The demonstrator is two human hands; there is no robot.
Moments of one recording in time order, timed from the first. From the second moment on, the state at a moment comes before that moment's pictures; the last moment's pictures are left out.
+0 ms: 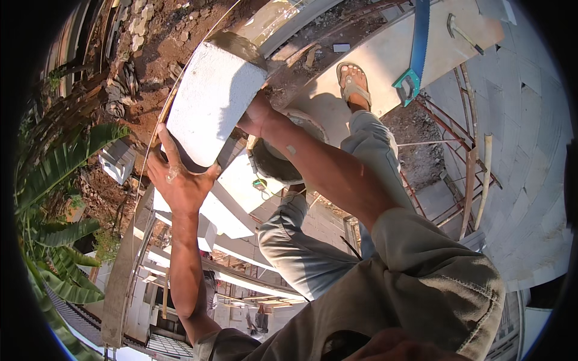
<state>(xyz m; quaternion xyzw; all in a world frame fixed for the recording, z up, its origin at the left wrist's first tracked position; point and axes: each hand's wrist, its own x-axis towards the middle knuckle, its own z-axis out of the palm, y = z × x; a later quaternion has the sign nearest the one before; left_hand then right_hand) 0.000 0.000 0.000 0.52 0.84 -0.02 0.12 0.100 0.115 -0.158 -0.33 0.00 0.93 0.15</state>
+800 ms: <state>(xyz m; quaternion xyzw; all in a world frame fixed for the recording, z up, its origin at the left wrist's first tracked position) -0.052 0.135 -0.115 0.58 0.81 0.08 0.10 0.062 0.187 -0.163 -0.30 -0.04 0.91 0.29</state>
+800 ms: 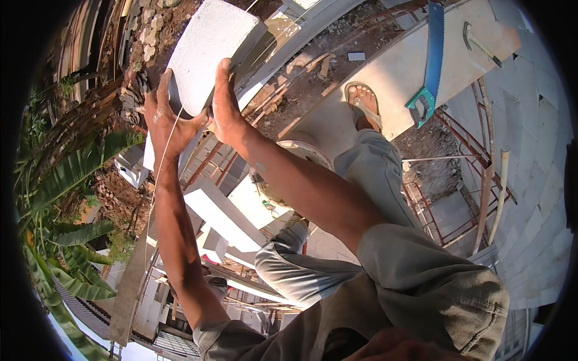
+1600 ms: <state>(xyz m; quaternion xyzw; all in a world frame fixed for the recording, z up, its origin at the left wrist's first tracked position) -0.038 0.202 -0.199 0.60 0.77 0.03 0.19 0.052 0.213 -0.256 -0.65 -0.24 0.69 0.23</state>
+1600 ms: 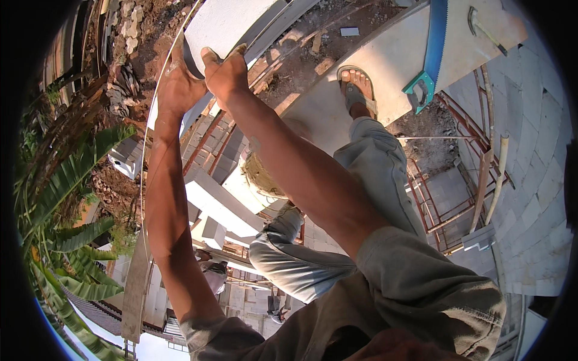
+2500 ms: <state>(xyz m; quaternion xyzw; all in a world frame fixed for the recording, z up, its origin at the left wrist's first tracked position) -0.039 0.202 -0.237 0.61 0.78 0.00 0.14 0.076 0.242 -0.242 -0.67 -0.27 0.68 0.12</state>
